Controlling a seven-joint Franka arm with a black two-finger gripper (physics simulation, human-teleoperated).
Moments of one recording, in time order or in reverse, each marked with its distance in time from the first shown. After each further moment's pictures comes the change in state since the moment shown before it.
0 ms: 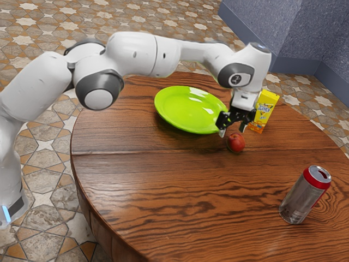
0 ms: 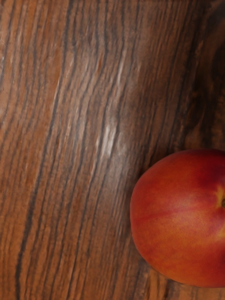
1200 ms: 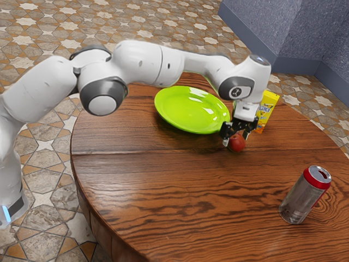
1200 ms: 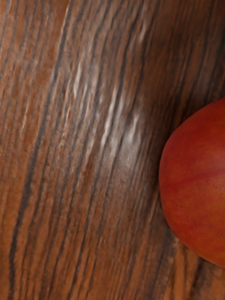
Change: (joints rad) arm 0.006 0.060 -0.023 0.002 0.000 0.103 -0.033
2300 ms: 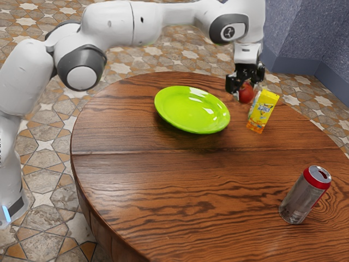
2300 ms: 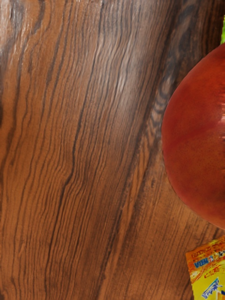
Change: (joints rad) arm 0.046 -0.277 -0.014 0.015 0.009 -0.064 0.005
